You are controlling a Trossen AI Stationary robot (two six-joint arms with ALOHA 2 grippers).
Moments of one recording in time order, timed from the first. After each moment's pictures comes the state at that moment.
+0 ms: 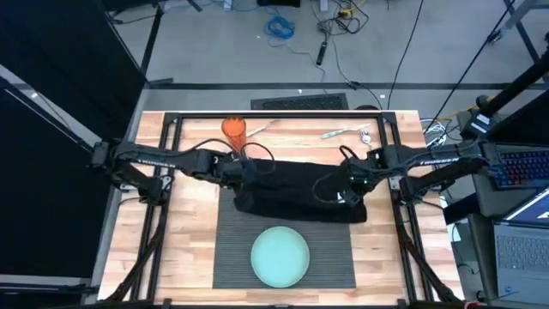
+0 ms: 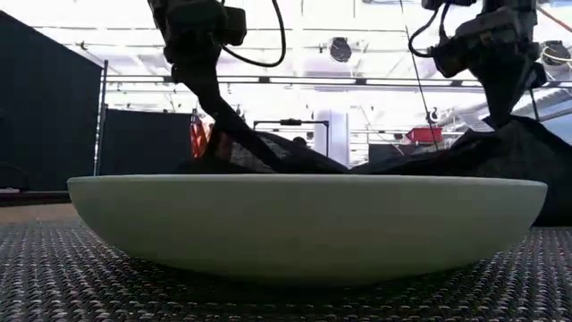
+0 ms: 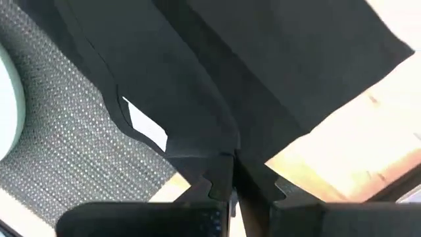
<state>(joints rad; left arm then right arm) -0.02 1.47 1.17 -0.82 -0.16 -0.36 0.00 1.16 0.94 -1.16 -0.03 0.85</state>
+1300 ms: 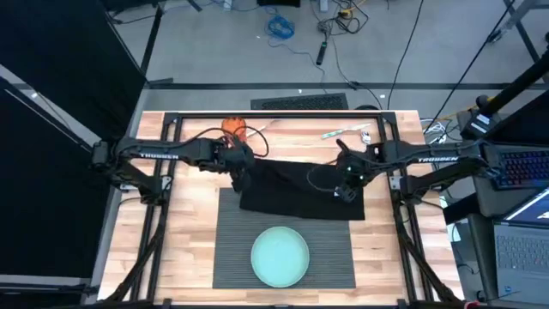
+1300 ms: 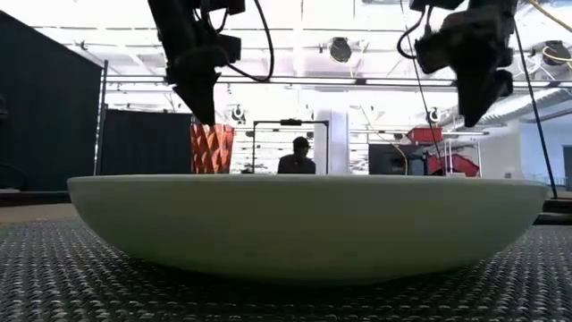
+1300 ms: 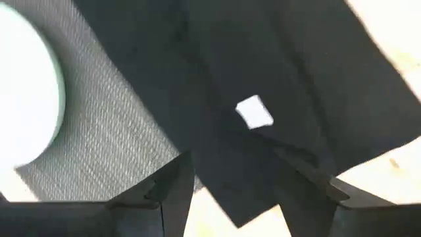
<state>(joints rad) 0.06 1.48 1.17 -0.92 -0.31 -0.31 -0.01 1.16 0.94 -1.06 -0.05 0.71</state>
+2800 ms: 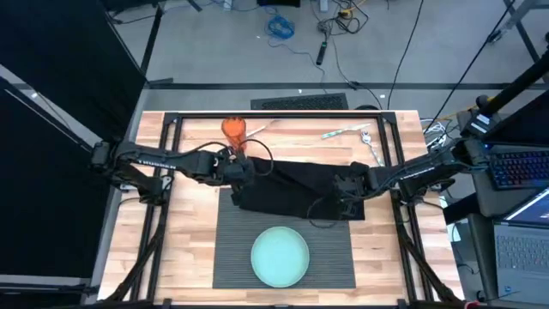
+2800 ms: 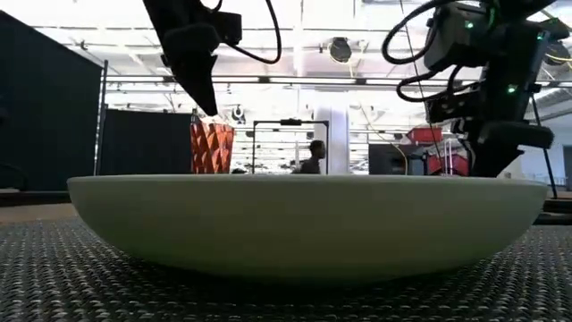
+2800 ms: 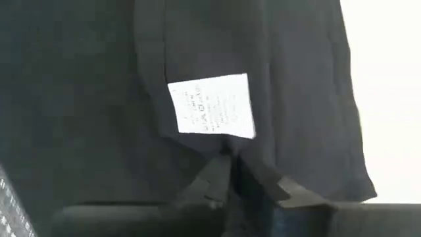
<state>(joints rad) -0.05 1.48 1.17 -0.88 -0.35 -0.28 0.11 1.32 0.68 -0.77 0.31 0.44</state>
